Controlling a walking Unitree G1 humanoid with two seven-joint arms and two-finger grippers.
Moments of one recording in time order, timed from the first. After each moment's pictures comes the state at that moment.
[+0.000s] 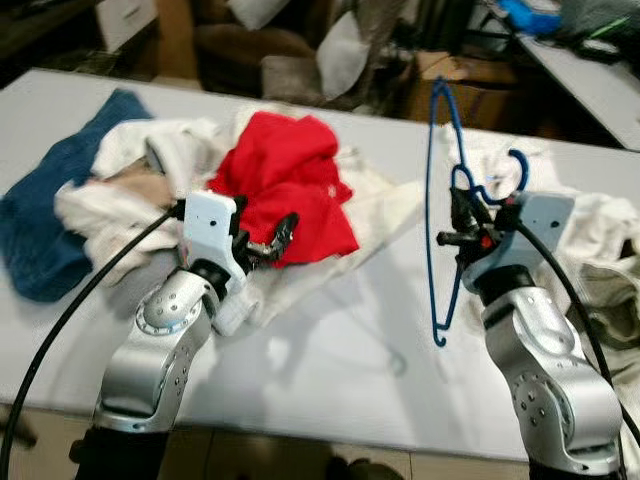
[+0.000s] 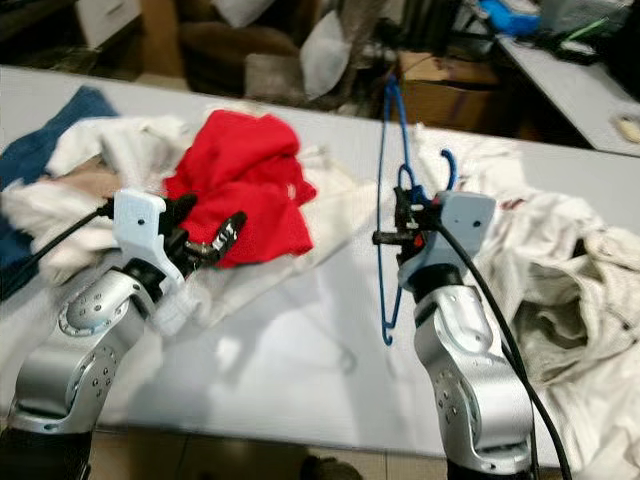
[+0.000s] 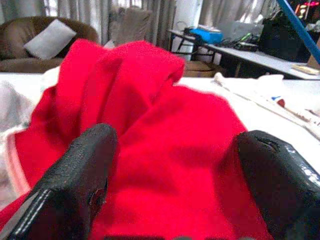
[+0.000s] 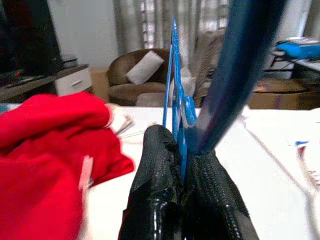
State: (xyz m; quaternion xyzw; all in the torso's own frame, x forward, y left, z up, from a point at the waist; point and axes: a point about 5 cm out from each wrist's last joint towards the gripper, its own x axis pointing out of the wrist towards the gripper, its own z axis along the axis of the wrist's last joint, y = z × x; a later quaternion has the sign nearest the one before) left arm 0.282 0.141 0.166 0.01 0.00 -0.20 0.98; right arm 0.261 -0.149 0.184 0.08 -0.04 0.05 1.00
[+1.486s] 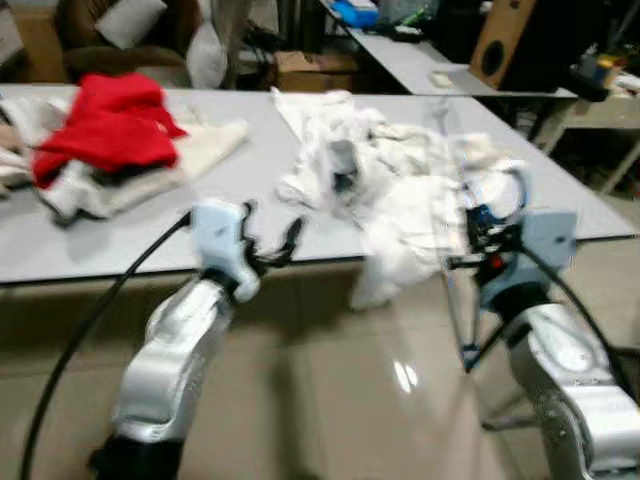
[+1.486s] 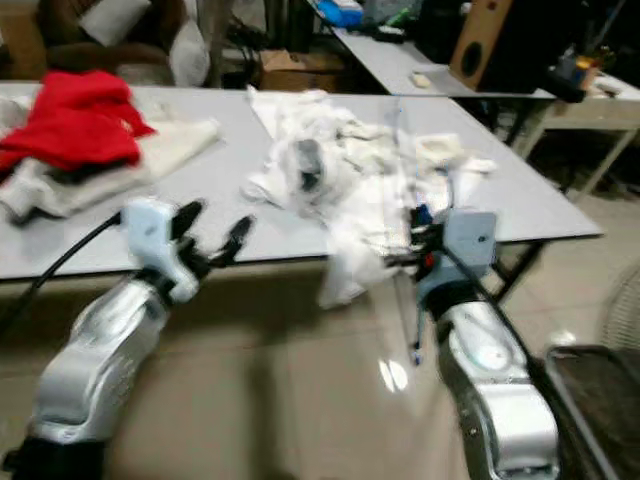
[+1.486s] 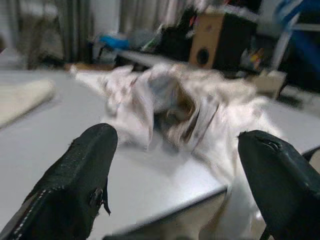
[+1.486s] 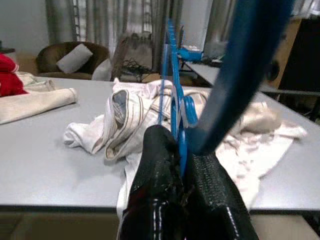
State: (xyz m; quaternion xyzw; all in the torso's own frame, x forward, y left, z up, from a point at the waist) left arm 0.279 0.140 0.150 -0.02 0.00 -0.17 0.99; right arm 0.248 -0.161 0.174 0.02 -0.01 0.06 1.00
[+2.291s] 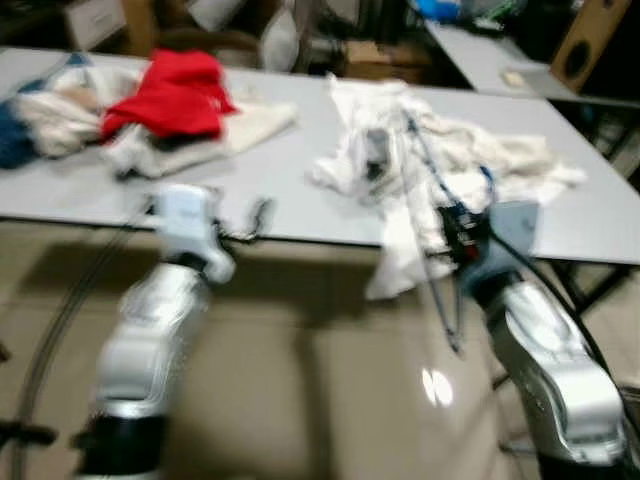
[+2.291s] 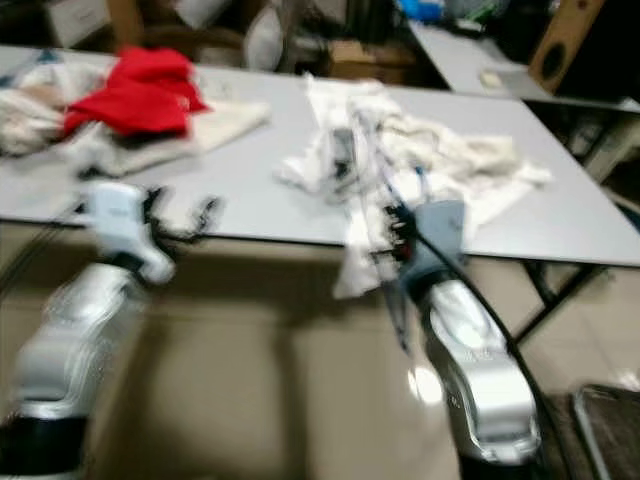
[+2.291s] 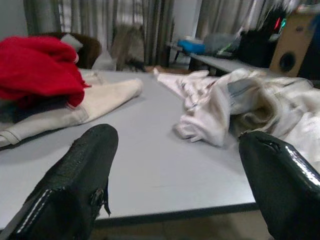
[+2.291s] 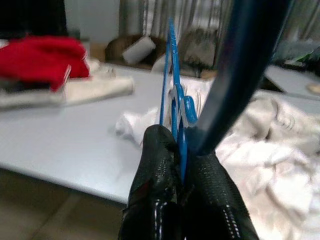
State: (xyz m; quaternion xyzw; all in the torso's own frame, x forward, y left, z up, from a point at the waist) left arm 0.296 0.168 0.162 -0.01 -0.02 -0.11 0.99; right arm 0.267 -0.150 0.175 0.00 -0.01 0.11 0.99
